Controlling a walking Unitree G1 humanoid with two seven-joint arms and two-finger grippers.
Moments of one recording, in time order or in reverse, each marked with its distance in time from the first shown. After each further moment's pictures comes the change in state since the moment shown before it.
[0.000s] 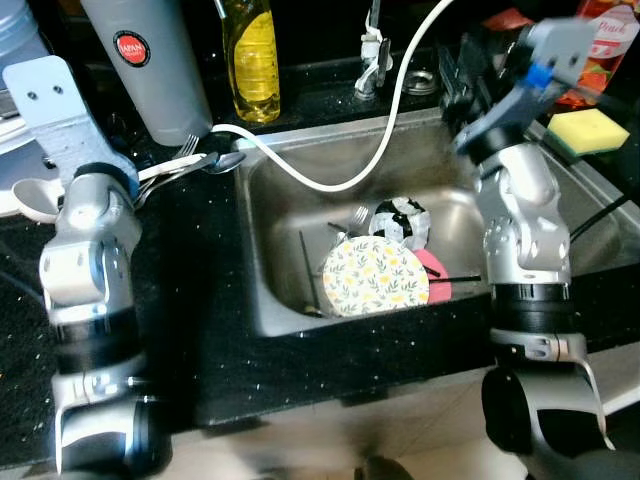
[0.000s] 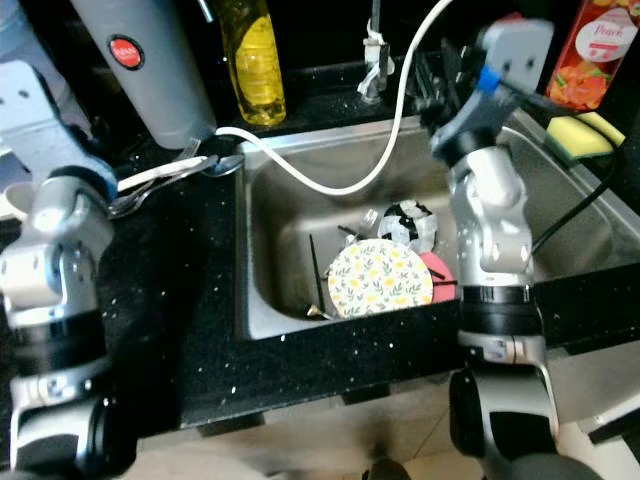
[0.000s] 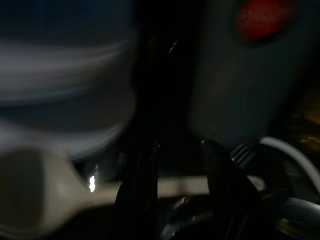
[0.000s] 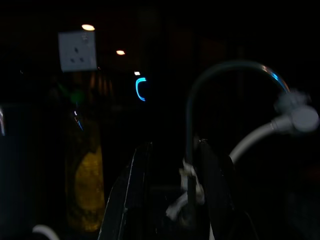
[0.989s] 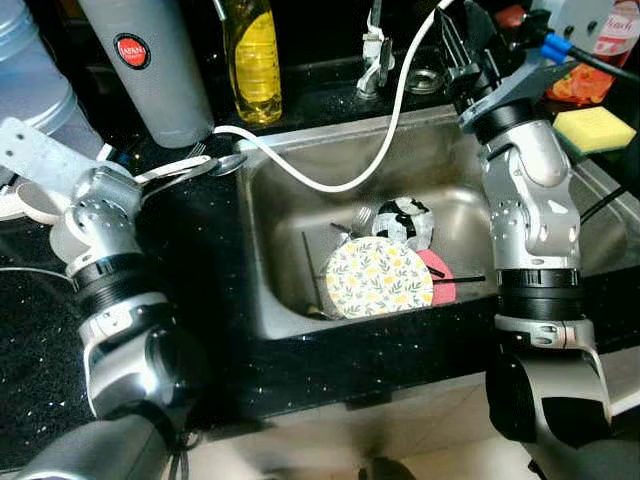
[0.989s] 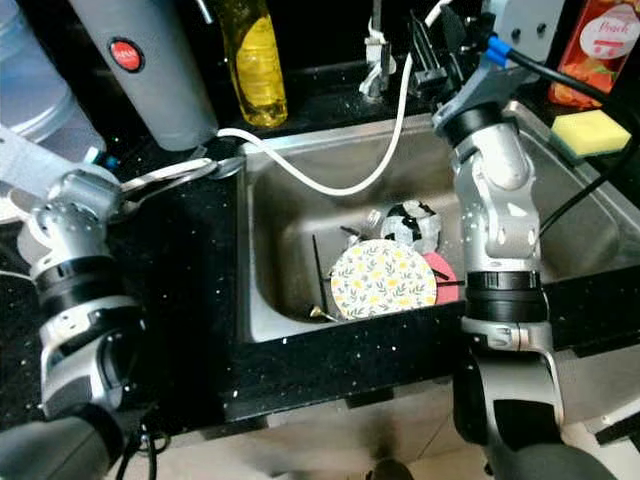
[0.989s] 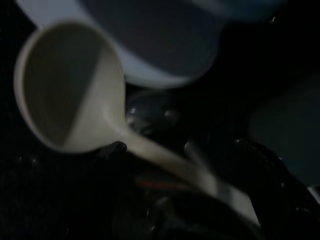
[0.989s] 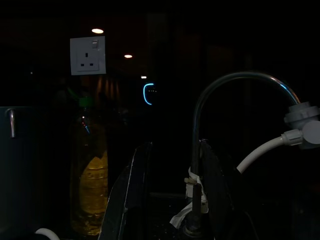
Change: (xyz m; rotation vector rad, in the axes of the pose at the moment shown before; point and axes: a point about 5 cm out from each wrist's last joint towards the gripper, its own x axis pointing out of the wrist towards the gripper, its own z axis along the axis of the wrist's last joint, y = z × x) left arm 0.025 0.011 0.009 -0.472 0.139 0.318; right arm 0.002 0.002 0.002 -0.019 -0.010 0.034
